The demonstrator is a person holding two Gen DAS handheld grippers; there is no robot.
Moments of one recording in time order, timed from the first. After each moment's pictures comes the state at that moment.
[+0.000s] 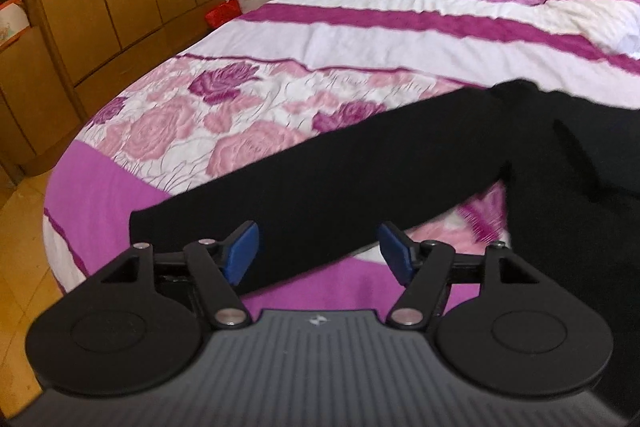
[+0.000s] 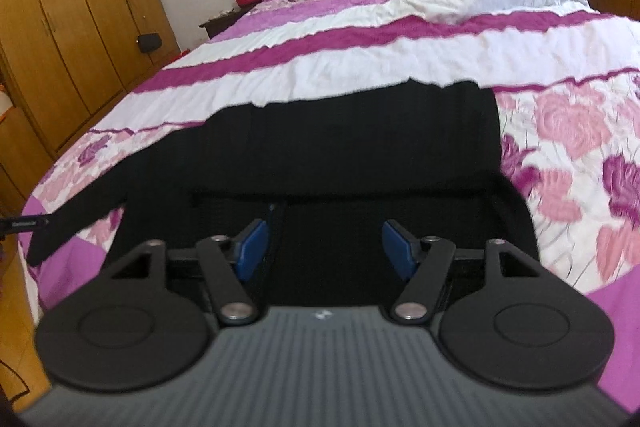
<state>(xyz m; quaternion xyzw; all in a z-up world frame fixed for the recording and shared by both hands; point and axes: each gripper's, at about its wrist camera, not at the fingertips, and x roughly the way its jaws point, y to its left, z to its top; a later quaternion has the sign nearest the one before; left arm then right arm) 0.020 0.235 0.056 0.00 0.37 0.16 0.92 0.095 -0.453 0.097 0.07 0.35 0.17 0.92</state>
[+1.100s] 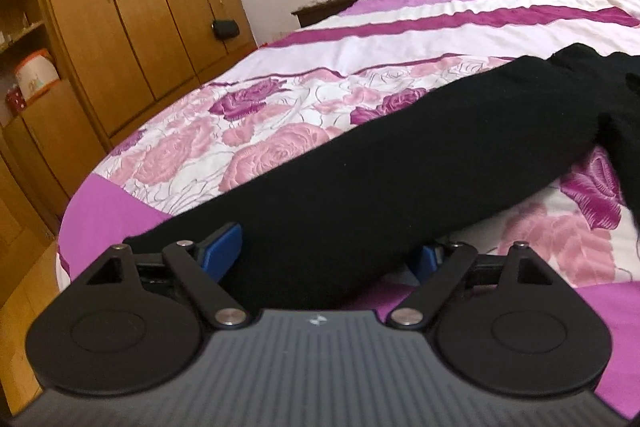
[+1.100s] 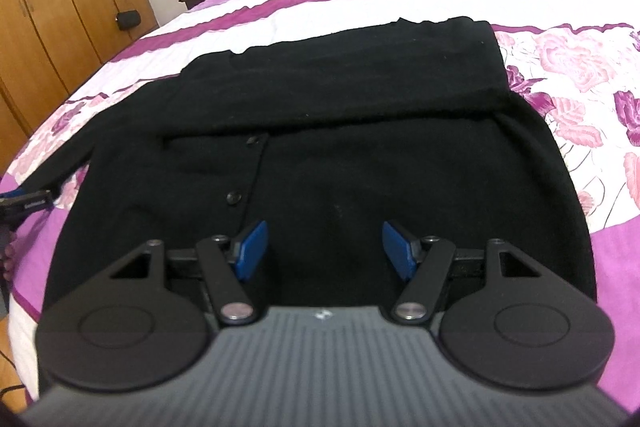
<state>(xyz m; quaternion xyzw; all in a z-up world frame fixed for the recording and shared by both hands) 0.055 0.252 -0.016 0.09 0.30 0.21 0.93 0.091 -0.440 0.048 0.07 0.38 0.14 0.91</state>
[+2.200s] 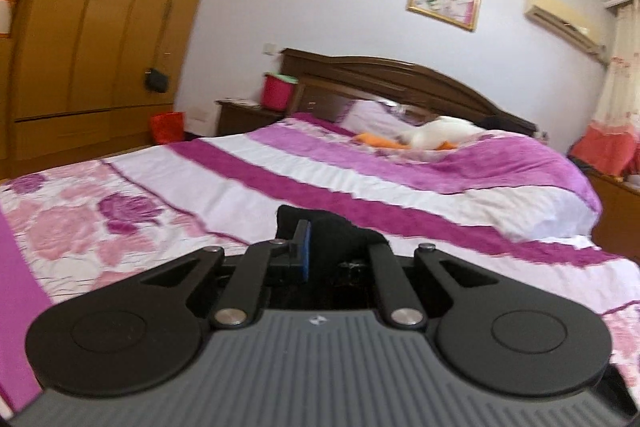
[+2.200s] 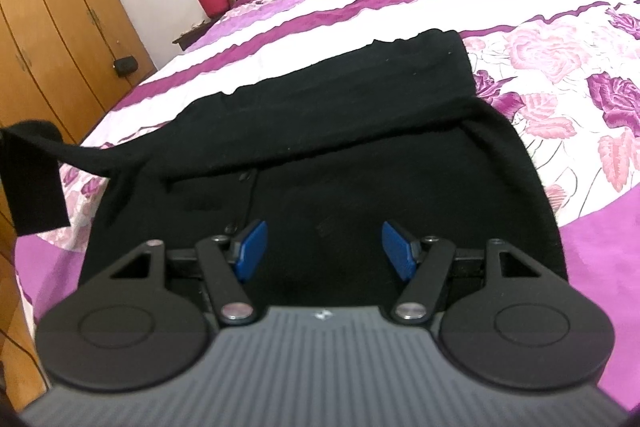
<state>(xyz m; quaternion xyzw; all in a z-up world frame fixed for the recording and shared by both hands) 0.030 0.188 0.129 -0.12 0.10 0.06 0.99 0.082 -0.471 0.060 0.14 0.35 0.13 0.92</state>
